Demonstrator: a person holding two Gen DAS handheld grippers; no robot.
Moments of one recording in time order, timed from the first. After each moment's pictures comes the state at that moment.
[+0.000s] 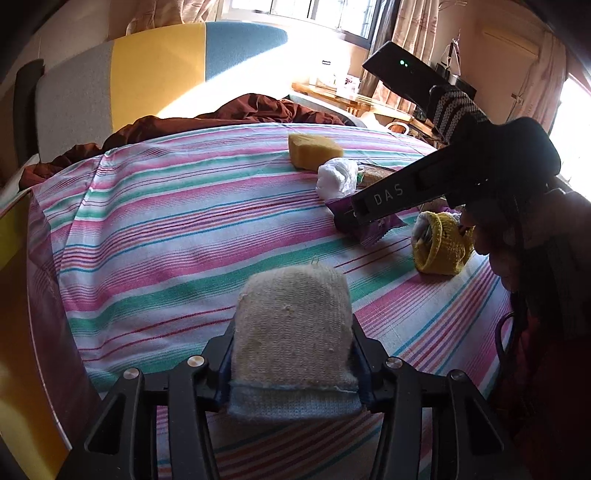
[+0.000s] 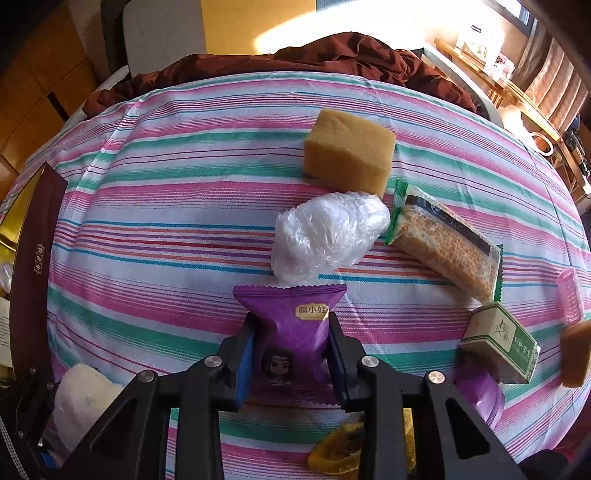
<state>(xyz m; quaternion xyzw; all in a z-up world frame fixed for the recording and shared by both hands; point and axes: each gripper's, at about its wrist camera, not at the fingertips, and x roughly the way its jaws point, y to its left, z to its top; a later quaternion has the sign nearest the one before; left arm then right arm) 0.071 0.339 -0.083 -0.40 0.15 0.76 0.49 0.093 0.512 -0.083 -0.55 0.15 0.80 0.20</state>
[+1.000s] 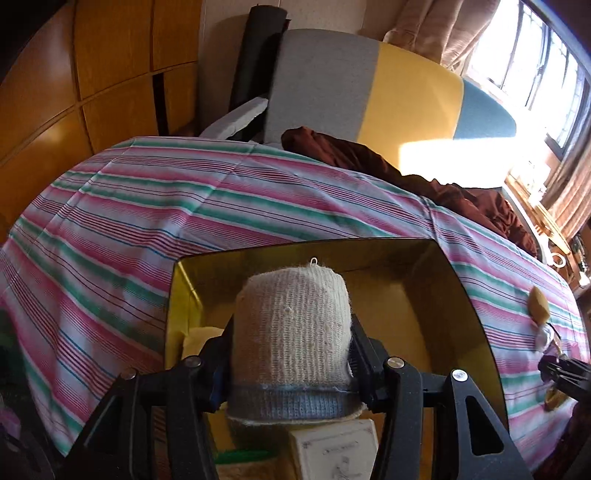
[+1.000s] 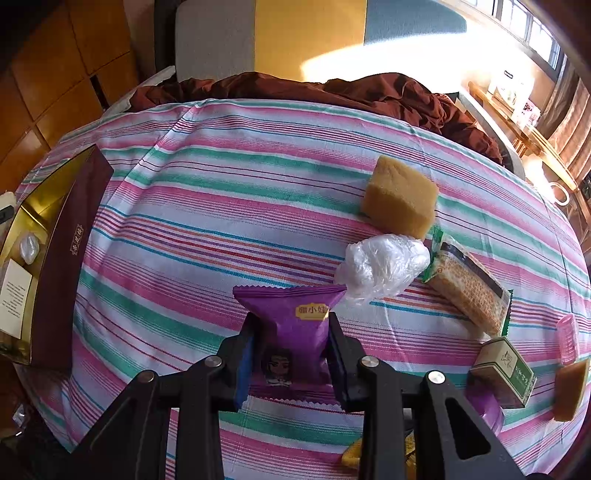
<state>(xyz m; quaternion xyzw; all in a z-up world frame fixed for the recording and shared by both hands) -0.151 0.087 -0.019 -0.45 0.02 0.88 0.17 0.076 0.475 -0.066 -0.52 0.10 0.84 0.15</state>
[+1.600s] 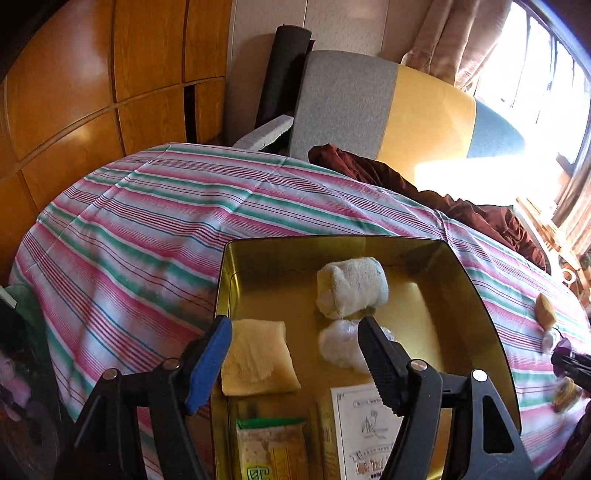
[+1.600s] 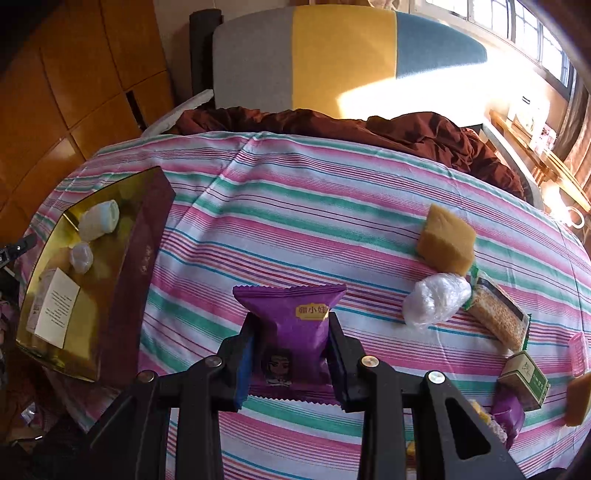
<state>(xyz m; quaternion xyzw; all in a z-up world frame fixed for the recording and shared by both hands) -0.099 0.055 -0.006 -0.41 0.00 0.90 0.14 0.063 0.413 -0.029 -0.47 0.09 0.87 0.09</state>
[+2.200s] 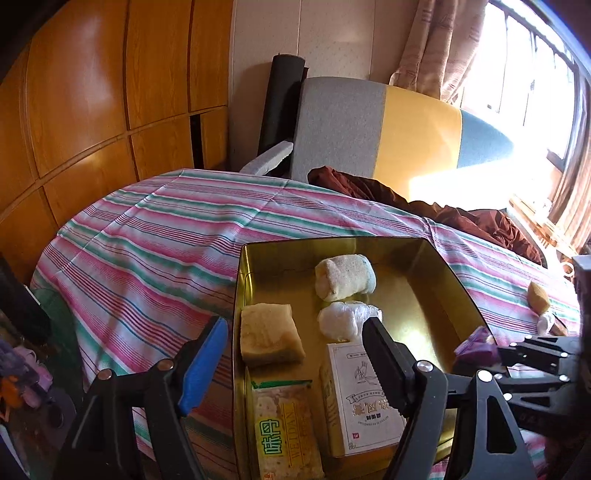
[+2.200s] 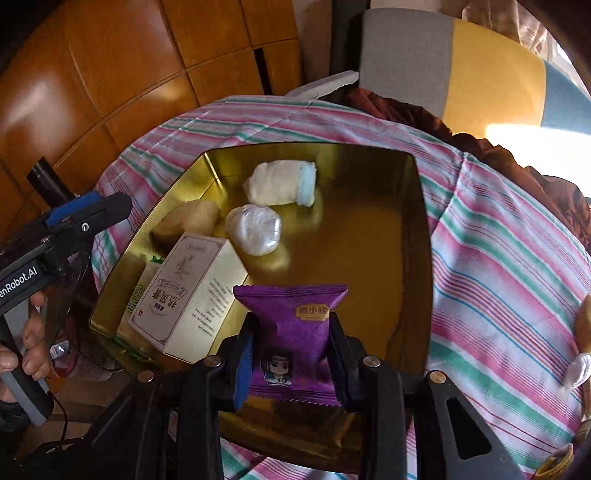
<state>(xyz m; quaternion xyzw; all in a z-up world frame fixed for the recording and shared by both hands) -0.043 0.038 0.010 -0.36 0.01 0.92 0.14 -0.010 0.221 -0.043 -0.49 0.04 0.87 -0.09</state>
